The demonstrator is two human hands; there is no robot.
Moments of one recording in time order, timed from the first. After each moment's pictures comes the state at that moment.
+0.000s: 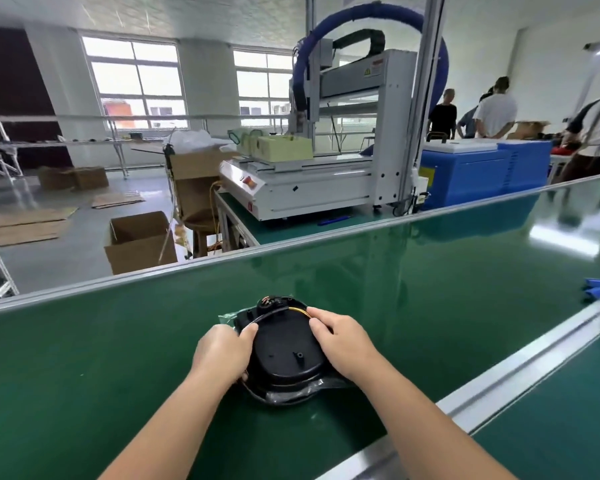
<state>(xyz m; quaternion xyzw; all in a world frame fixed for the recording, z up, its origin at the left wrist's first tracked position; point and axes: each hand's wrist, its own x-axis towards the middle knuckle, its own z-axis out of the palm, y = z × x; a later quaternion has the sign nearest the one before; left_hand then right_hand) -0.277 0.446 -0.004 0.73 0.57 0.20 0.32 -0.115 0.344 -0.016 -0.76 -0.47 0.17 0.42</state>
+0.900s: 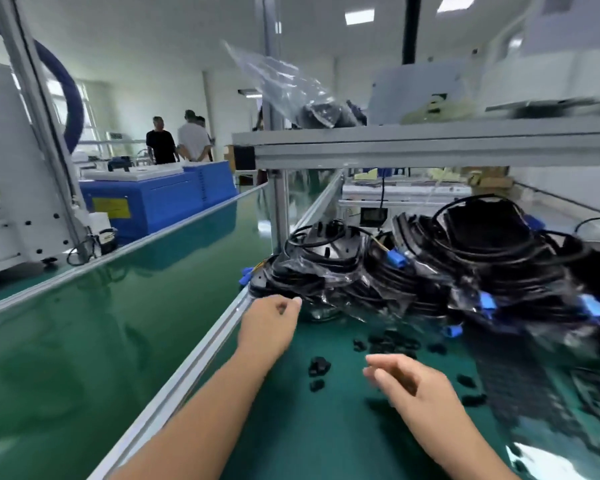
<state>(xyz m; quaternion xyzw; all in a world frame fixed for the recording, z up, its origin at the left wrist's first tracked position) 0.090 0.099 0.026 0.90 0.04 0.16 0.40 -0.003 -0.110 -0.008 -0.83 -0.07 -0.08 0.55</state>
